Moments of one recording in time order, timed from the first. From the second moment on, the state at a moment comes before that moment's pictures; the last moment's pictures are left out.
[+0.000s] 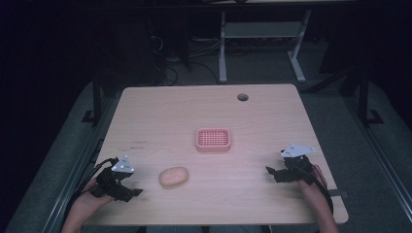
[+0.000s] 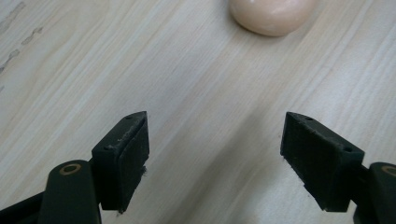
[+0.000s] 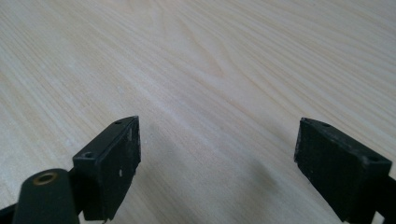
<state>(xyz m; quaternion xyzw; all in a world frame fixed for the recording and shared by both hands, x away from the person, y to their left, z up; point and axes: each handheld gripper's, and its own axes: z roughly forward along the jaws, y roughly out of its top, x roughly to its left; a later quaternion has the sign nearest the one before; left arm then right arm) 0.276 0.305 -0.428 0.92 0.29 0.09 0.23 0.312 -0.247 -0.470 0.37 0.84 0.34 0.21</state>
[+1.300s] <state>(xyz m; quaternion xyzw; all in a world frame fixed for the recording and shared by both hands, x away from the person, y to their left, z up) 0.288 0.252 -0.417 0.95 0.22 0.08 0.19 0.309 -0.241 -0.468 0.36 0.84 0.35 0.20</state>
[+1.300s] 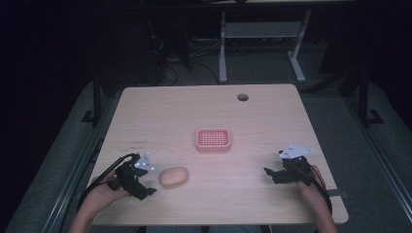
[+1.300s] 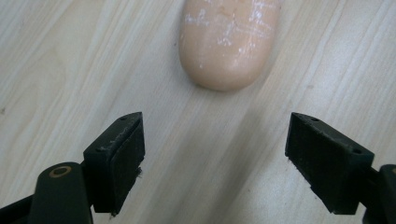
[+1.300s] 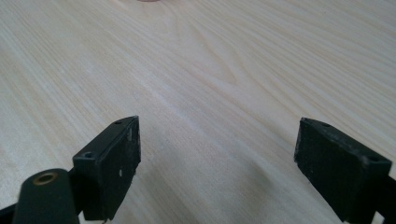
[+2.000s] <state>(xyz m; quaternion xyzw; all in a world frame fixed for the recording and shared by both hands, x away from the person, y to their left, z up) 0.300 0.226 -0.413 0.96 0.20 0.07 0.18 0.309 -0.242 -0.467 0.35 0.84 0.35 0.20</state>
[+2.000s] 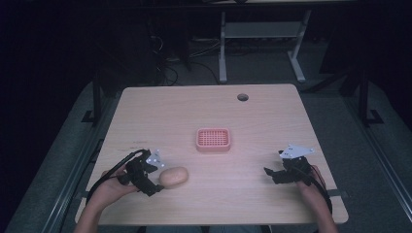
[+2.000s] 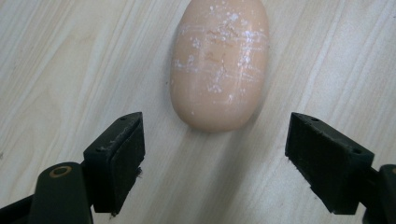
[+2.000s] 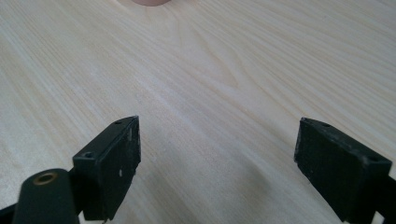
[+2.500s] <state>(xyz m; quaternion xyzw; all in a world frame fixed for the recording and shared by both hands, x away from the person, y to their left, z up) 0.309 0.207 -0.413 0.97 0.18 0.07 0.17 0.308 -0.241 -0.467 0.35 0.84 0.36 0.20</state>
